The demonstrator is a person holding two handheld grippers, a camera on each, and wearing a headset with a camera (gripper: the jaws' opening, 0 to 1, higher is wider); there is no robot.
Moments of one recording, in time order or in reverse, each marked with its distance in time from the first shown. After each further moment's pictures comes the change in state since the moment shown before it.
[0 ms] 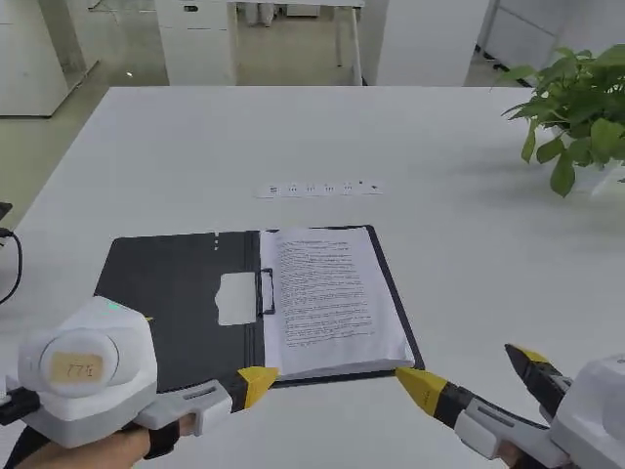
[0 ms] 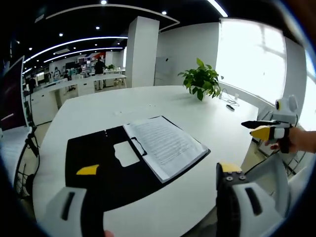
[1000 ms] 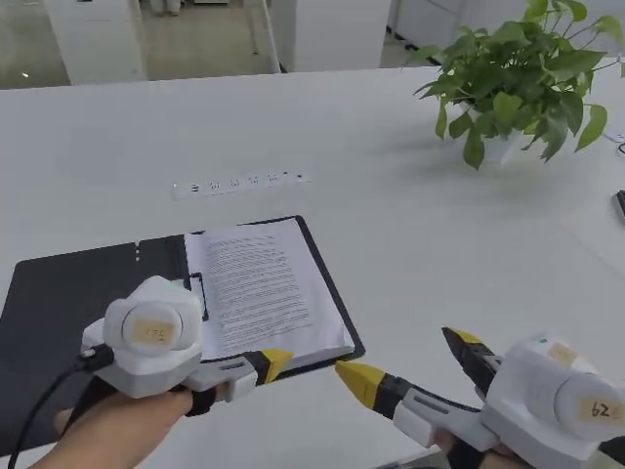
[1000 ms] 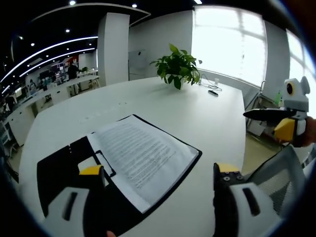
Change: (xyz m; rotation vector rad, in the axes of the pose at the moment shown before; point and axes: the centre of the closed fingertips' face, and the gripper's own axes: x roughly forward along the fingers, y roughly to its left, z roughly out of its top) left arm 0.102 -0.057 -0.003 0.148 0.064 -0.172; right arm -0.008 -0.003 -0.003 0.026 -0.032 -0.054
